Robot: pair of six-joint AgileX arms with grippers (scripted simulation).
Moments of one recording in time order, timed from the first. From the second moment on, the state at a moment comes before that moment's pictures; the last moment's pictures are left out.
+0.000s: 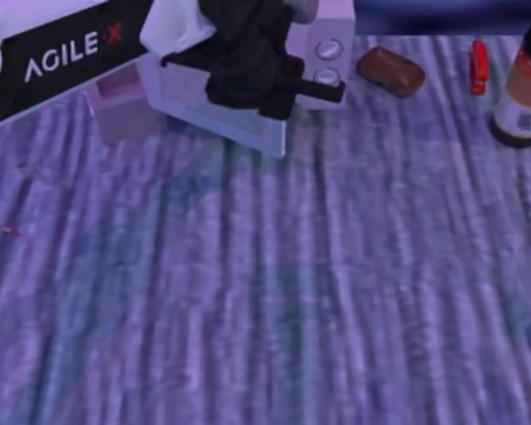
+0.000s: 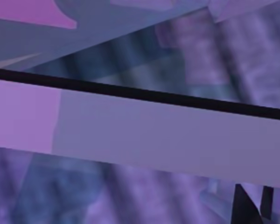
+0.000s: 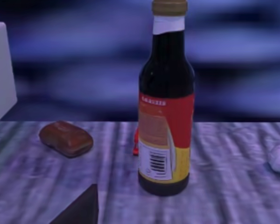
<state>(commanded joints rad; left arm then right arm) -0.59 2.07 1.80 -0.78 -0.10 -0.18 0.00 0.00 0.00 0.00 0.00 0.00</state>
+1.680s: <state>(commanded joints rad) -0.56 1.99 1.68 -0.73 -0.04 -0.06 0.00 0.00 0.00 0.00 0.00 0.00</state>
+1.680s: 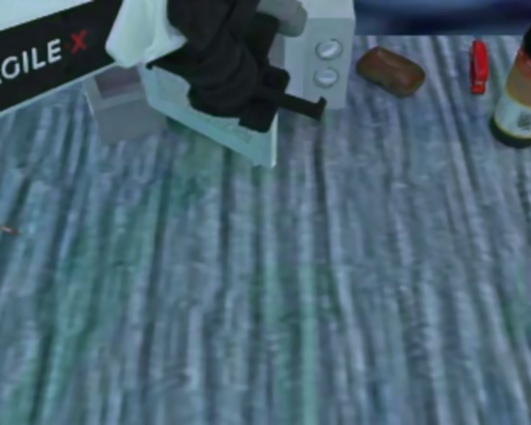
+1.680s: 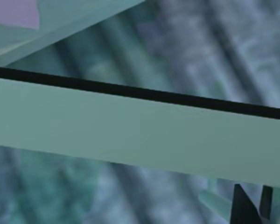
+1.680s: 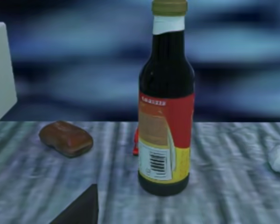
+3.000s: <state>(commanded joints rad) -0.52 1.92 1.58 -0.71 0.04 0.07 0.00 0.00 0.00 0.00 0.00 0.00</state>
